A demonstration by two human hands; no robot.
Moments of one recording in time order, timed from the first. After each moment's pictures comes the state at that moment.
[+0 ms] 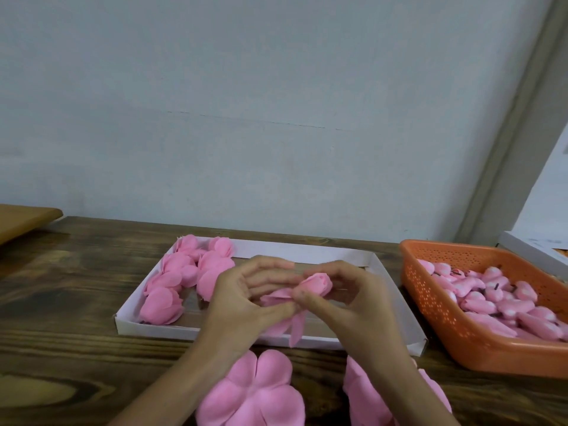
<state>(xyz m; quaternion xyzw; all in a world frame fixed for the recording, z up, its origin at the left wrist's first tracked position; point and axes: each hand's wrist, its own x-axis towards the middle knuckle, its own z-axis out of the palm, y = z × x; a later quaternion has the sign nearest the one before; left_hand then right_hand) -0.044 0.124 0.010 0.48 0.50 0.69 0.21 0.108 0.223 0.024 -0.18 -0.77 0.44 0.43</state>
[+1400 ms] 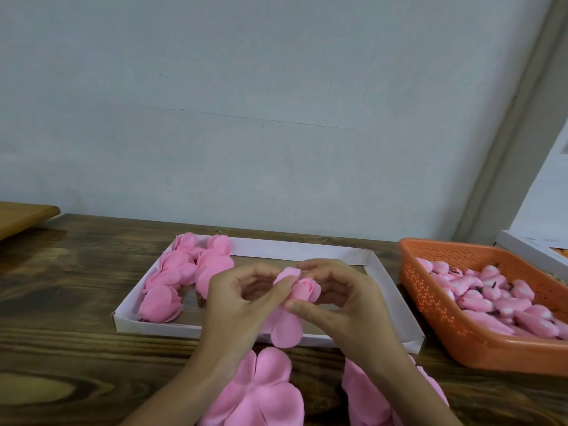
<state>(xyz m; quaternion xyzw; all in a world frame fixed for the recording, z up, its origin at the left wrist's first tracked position) -0.029 0.121 0.009 0.42 0.50 0.75 0.15 0.106 0.227 0.020 -0.13 -0.78 0.44 0.42</state>
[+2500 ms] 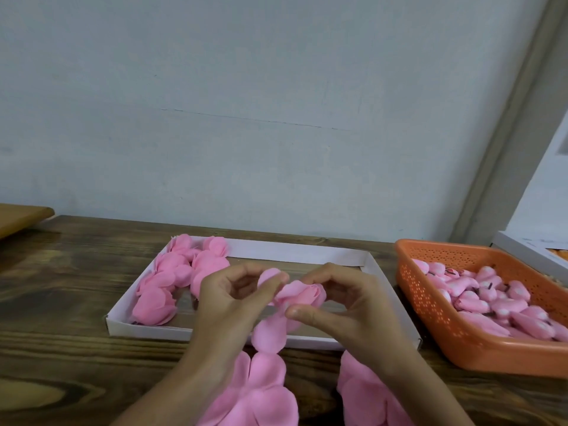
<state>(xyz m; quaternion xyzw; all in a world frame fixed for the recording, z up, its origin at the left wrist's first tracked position) -0.026 0.117 0.015 0.37 0.52 0.74 0.19 0.118 0.232 0.033 -0.03 -0.81 0.42 0.40</state>
